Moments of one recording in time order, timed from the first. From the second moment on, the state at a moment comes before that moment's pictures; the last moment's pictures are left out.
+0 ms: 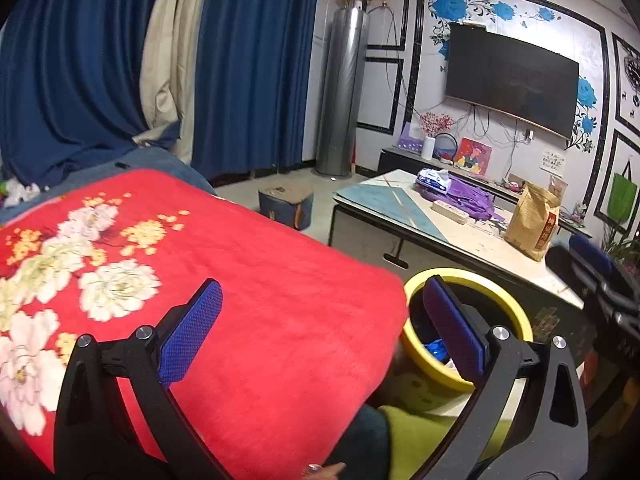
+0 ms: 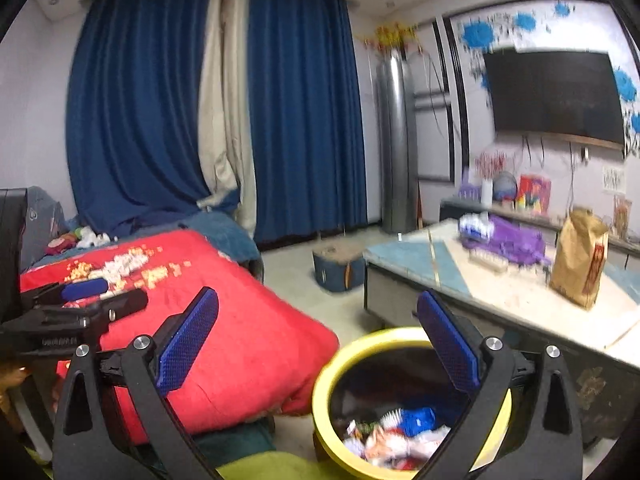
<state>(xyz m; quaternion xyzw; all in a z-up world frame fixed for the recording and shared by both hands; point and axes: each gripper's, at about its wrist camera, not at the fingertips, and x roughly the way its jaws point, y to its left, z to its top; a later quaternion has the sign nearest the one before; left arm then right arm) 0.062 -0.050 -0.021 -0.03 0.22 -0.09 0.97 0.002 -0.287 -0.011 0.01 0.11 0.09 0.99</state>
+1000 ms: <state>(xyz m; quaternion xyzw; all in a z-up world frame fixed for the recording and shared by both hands) 0.025 -0.027 -0.023 -0.03 0.18 -0.05 0.98 -0.022 -0.245 -0.017 -0.01 0.07 0.12 0.99</state>
